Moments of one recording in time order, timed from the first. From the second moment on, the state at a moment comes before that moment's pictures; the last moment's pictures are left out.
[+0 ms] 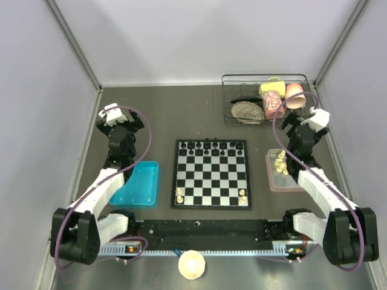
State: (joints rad) left arm -0.17 1.10 0.57 0.56 -0.50 -0.11; right arm 0.10 1.09 0.46 0.51 0.56 0.22
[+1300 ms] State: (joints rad) left arm -0.25 1.17 0.86 -0.03 -0.25 -0.40; right arm 0.10 0.97 0.87 -0.52 0.39 0.56
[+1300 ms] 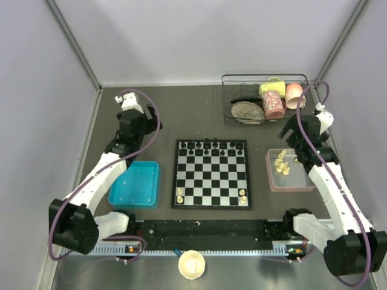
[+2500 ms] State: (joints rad) left arm -0.51 1.34 0.98 -0.08 -0.22 -0.28; right arm 0.08 1.21 0.84 -0.71 0.32 0.69
